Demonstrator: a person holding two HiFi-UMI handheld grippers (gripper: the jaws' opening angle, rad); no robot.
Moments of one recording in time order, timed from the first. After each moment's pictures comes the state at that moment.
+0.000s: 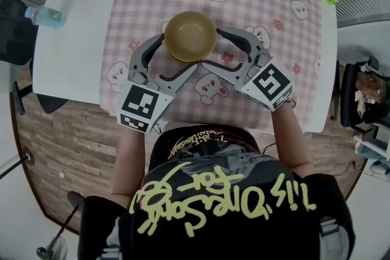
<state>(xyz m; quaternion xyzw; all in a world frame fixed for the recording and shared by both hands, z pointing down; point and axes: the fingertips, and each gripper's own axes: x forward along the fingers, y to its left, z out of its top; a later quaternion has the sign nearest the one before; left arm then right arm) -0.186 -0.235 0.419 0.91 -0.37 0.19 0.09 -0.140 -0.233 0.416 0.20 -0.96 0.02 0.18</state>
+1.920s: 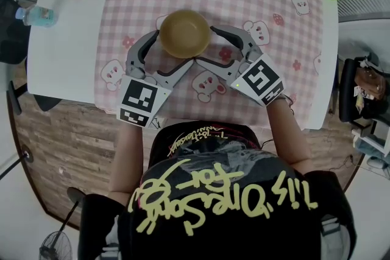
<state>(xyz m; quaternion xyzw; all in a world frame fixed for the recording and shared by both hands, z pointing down) -0.188 -0.243 0.449 0.90 -0.37 0.22 0.10 -0.143 -0.237 0.452 0.20 -0.95 0.04 0.21</state>
